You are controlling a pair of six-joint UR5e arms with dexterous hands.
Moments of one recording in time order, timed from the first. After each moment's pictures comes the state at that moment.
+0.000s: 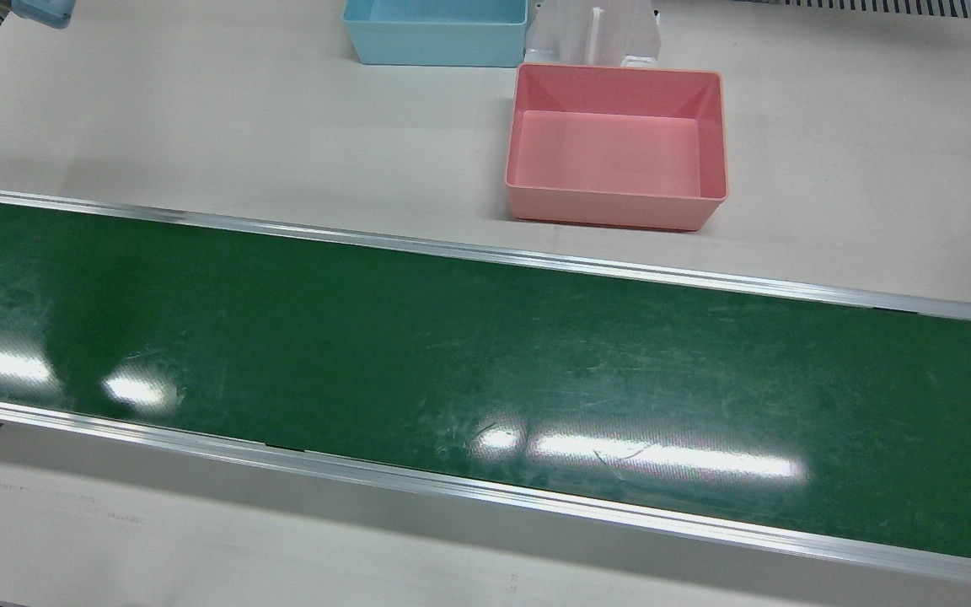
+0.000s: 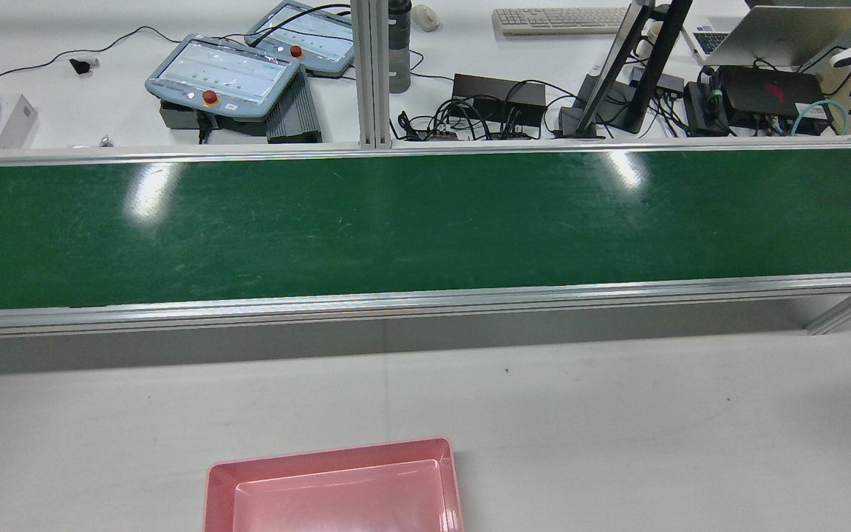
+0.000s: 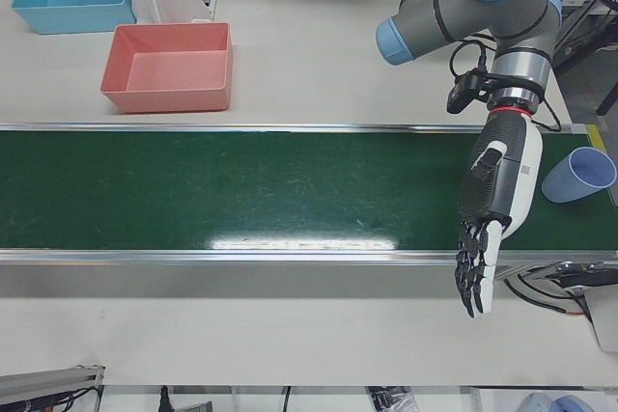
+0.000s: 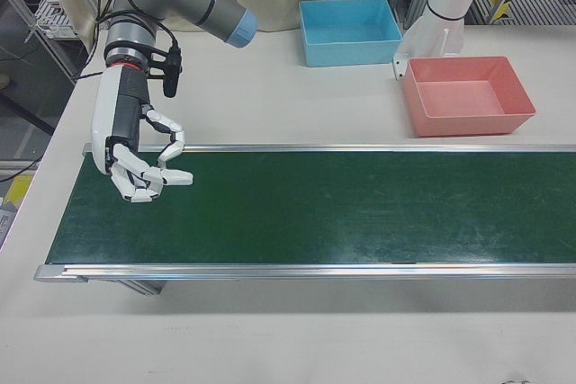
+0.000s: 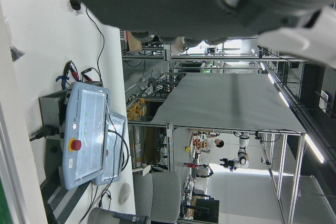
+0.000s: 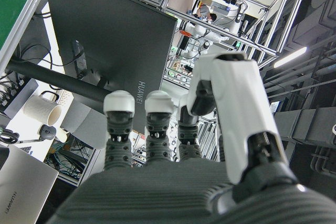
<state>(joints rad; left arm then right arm) -1.45 -1.85 -1.63 0.28 1.81 -0.01 1.40 -1.52 1.86 -3.42 -1.50 -0.38</state>
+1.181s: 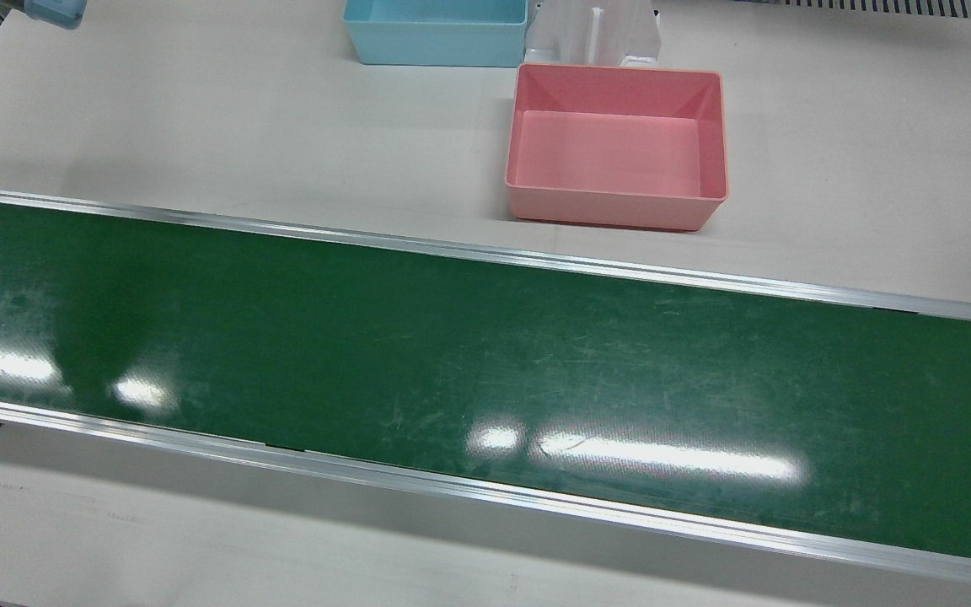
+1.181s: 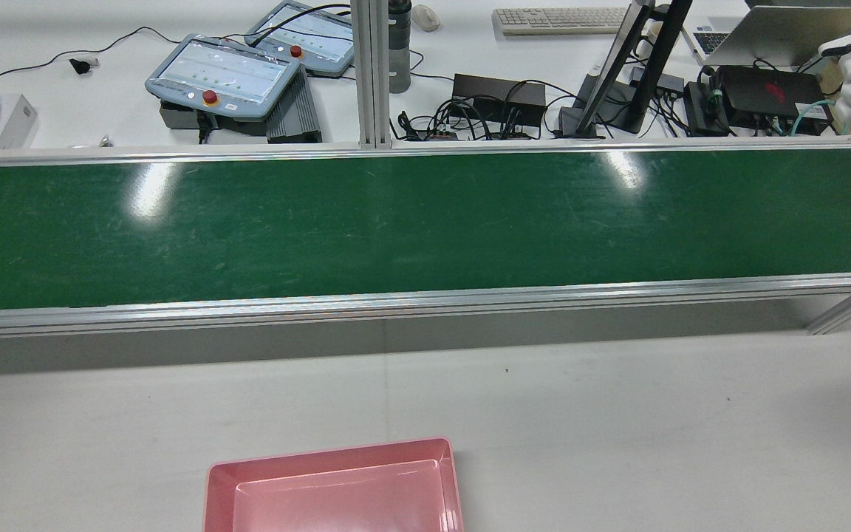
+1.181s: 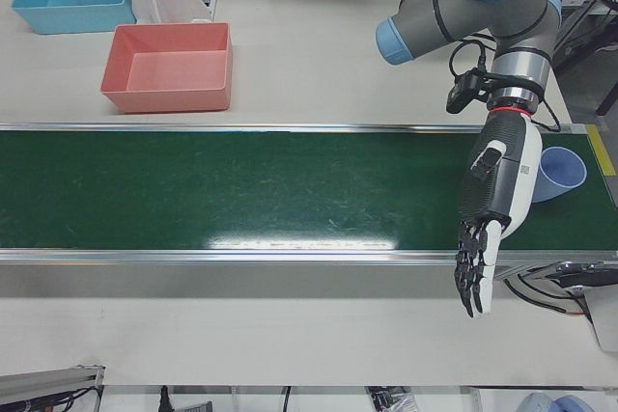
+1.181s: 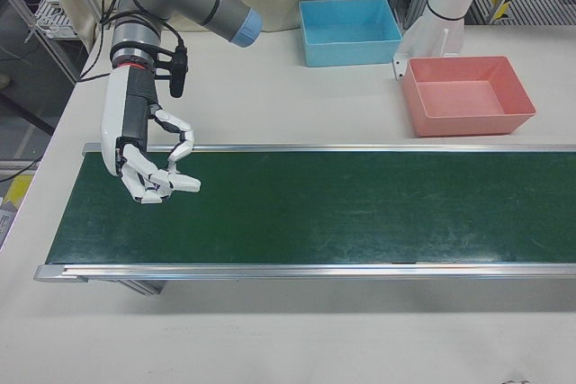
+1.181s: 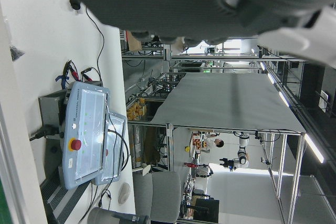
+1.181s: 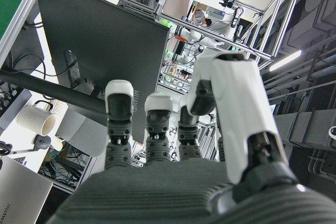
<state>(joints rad) -1.45 -1.85 -1.63 0.28 1.81 -0.01 1.39 -1.51 1.87 -3.42 -1.50 -0.37</state>
